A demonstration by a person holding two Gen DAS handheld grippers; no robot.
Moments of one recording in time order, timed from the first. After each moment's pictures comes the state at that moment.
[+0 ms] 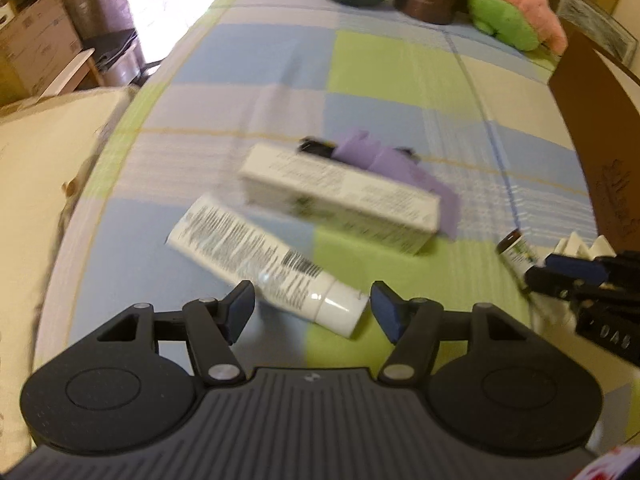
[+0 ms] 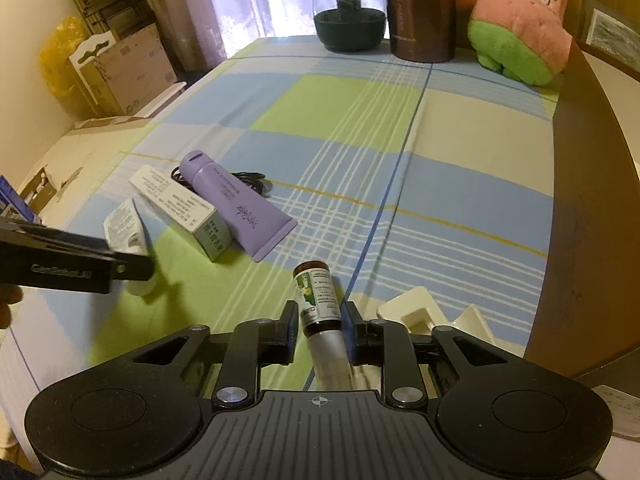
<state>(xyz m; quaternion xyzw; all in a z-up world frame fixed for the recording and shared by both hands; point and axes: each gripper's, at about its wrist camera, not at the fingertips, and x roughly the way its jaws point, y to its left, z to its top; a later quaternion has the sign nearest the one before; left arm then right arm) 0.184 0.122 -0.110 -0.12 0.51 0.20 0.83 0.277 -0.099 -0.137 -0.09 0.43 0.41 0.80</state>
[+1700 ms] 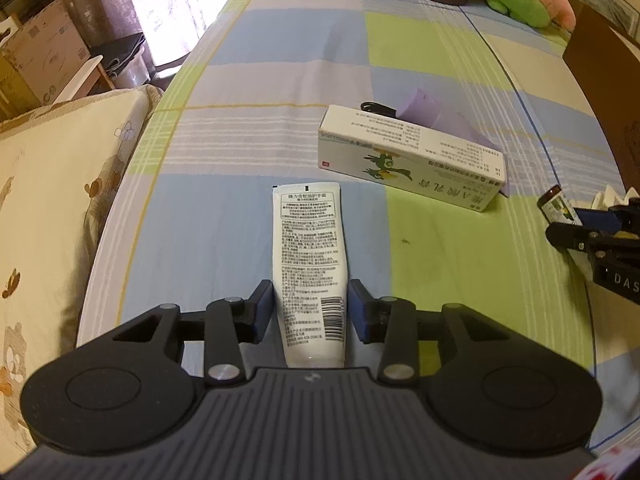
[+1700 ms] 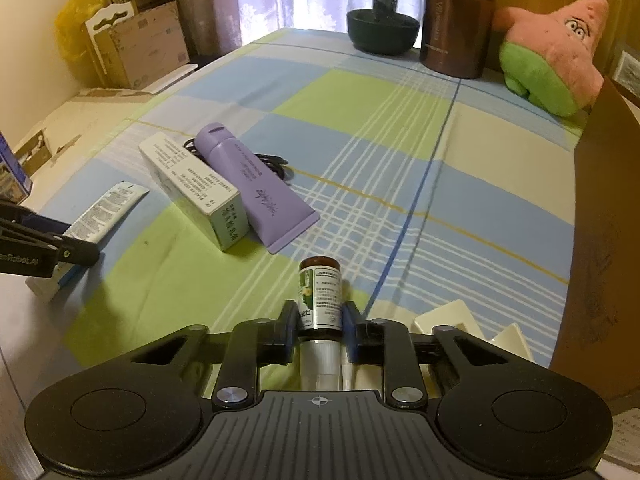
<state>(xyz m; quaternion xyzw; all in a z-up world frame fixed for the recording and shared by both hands) 0.152 0.145 -0.119 -0.08 0.52 0.19 0.83 0.260 -0.070 -0.155 -0.15 0.40 0.41 0.81</state>
